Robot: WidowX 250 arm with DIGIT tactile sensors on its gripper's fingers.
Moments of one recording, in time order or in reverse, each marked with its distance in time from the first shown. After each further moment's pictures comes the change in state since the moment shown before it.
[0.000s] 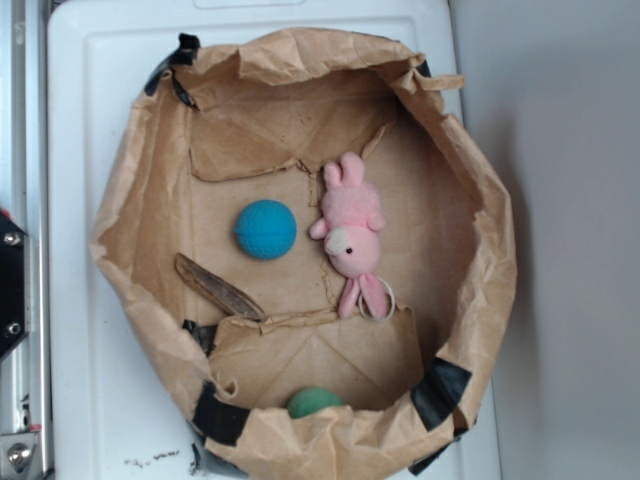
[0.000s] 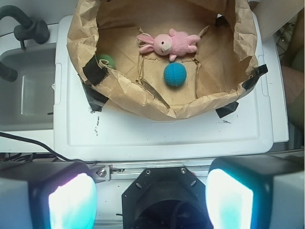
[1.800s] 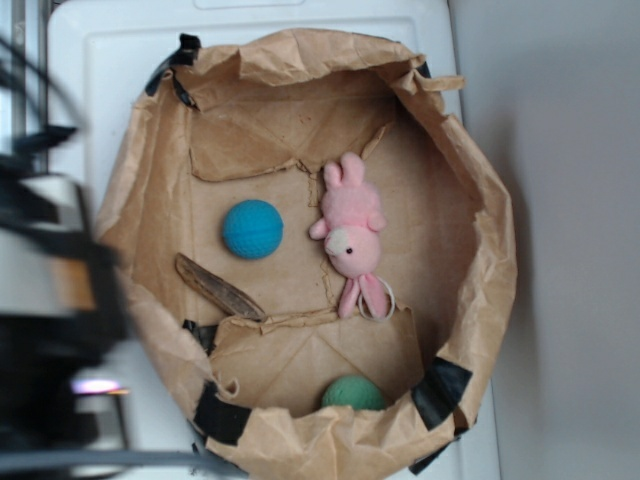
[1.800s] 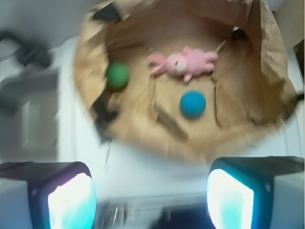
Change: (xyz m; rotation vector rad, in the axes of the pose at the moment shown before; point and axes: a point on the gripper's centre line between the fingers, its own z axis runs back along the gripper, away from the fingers) arm 0.065 -0.024 -0.063 -0.007 -0.019 0.081
